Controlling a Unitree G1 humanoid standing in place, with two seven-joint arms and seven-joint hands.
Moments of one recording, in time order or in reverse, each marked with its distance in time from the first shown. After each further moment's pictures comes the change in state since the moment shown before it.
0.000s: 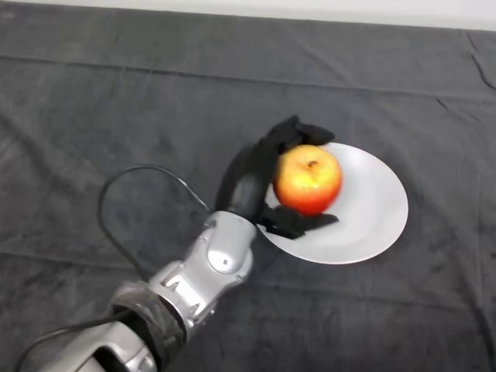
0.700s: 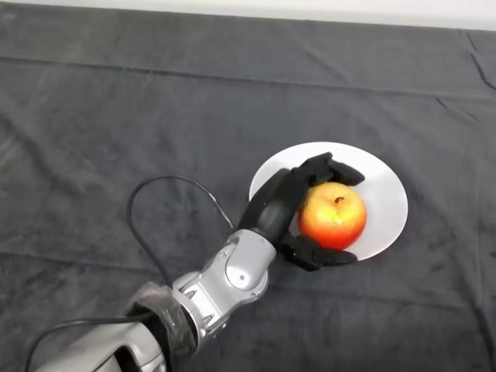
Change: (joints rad) left arm -0.053 0.002 -0.158 0.077 -0.085 0.000 -0.059; right arm 0.000 0.000 0.000 0.000 0.000 0.000 0.000
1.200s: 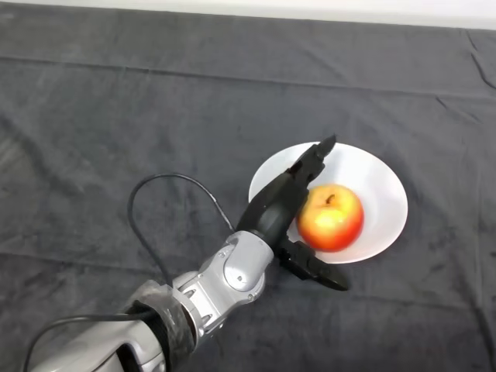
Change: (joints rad) left arm -0.001 0.033 0.006 0.015 0.001 -0.023 -0.019; right arm 0.000 0.000 0.000 0.000 0.000 0.000 0.001
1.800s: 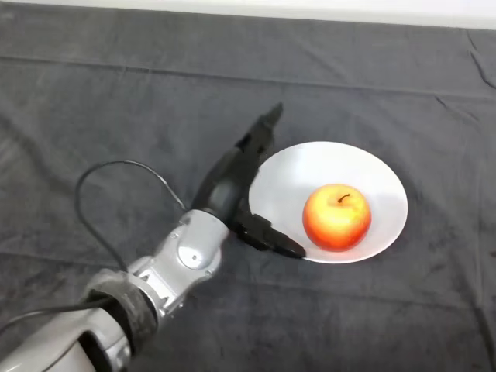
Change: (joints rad) left arm 0.002 0.159 0.228 0.017 0.005 -0.114 -0.018; right arm 0.000 0.000 0.000 0.000 0.000 0.000 0.001
